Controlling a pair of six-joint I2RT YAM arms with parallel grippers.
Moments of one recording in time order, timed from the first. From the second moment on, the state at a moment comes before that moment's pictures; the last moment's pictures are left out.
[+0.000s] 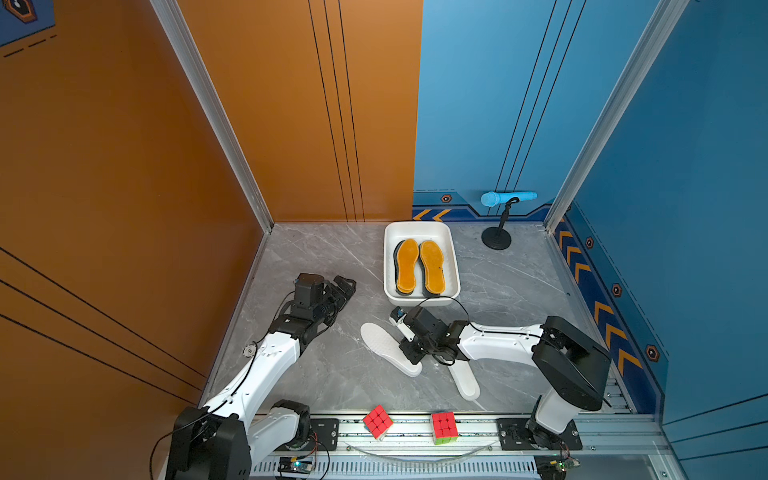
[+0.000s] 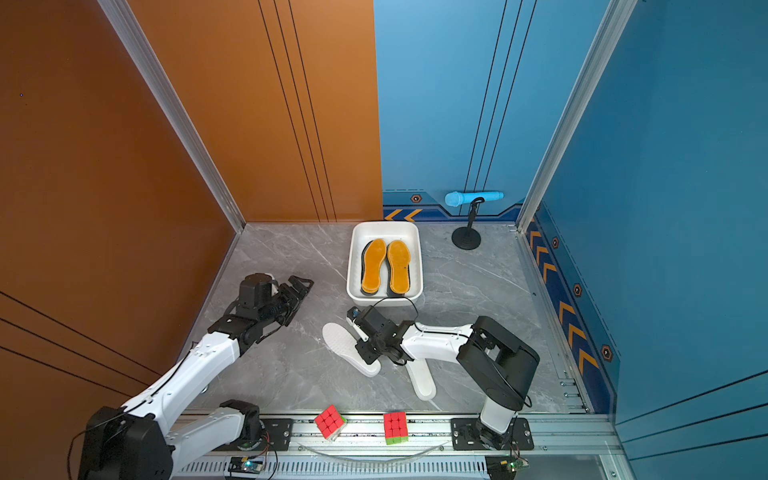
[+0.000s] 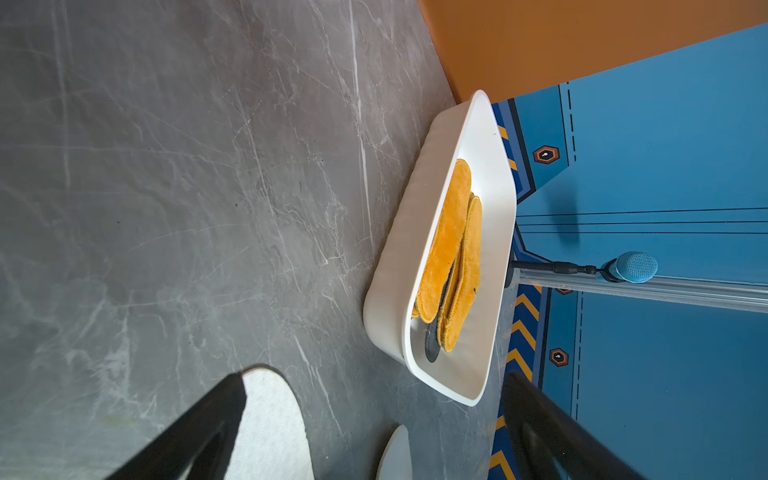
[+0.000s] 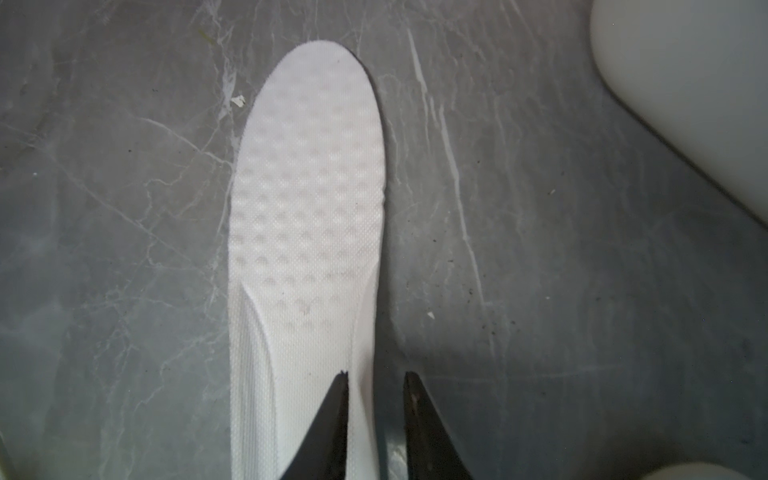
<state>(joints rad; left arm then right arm) -0.22 1.09 0.65 -0.18 0.17 -1.12 0.97 1.71 0.90 -0.15 -0.03 0.20</state>
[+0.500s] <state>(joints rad) -0.25 1.16 0.60 -0.05 0.20 -1.14 0.98 1.71 0.90 -0.18 -0.07 0.18</state>
